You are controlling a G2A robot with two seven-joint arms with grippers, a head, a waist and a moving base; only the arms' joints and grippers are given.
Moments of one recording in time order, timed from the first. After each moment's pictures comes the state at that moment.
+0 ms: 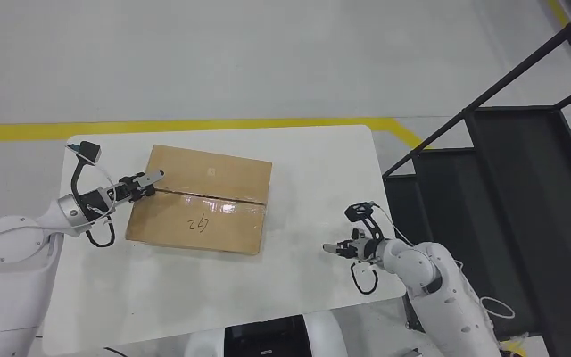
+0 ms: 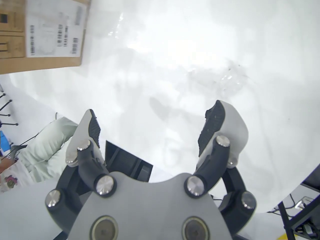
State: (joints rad) left arm 1.29 -0.90 -1.55 -1.57 -0.17 -0.26 -1.01; right arm -1.68 -1.17 1.49 -1.76 -0.80 -0.17 0.88
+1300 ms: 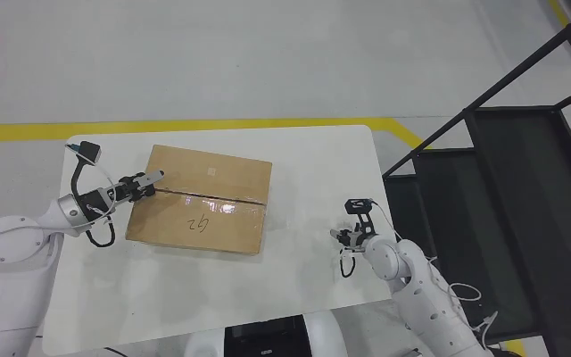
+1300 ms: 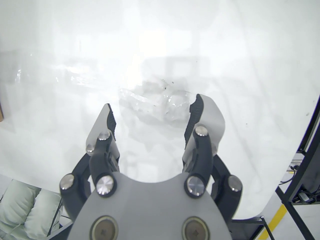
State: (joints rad) left arm 1.29 -0.90 -1.55 -1.57 -0.17 -0.26 -1.01; right arm -1.57 -1.18 1.34 -1.59 -0.97 0.14 0.71
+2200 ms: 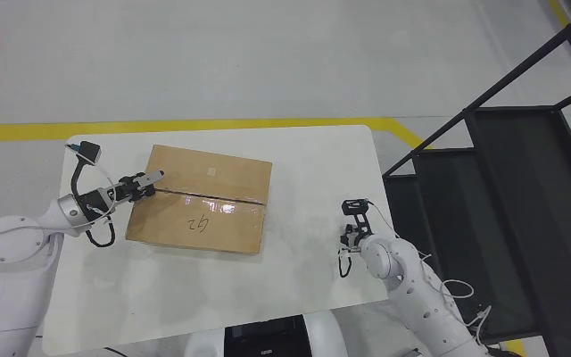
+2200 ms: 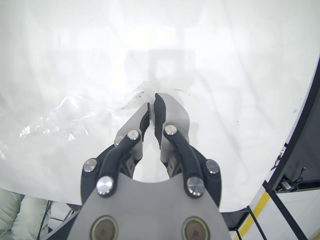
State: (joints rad) left arm 1.29 -0.90 -1.55 -1.57 -0.17 -0.26 -1.01; right arm -1.54 -1.19 1.30 -1.58 -1.04 0.19 0.75
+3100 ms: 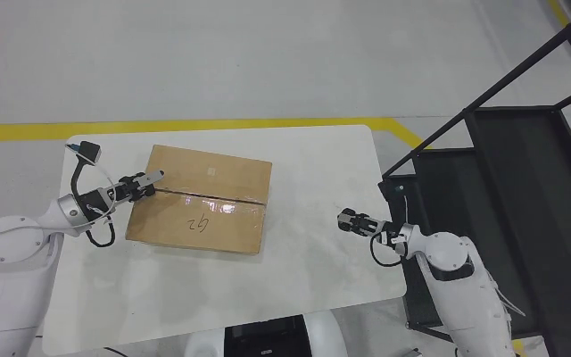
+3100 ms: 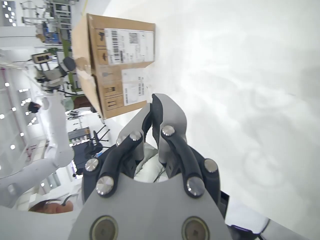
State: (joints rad) left arm 1.29 -0.90 -1.55 -1.57 -0.17 -0.26 -1.01; right arm -1.64 -1.16 1.65 -1.70 -0.04 -0.16 0.98
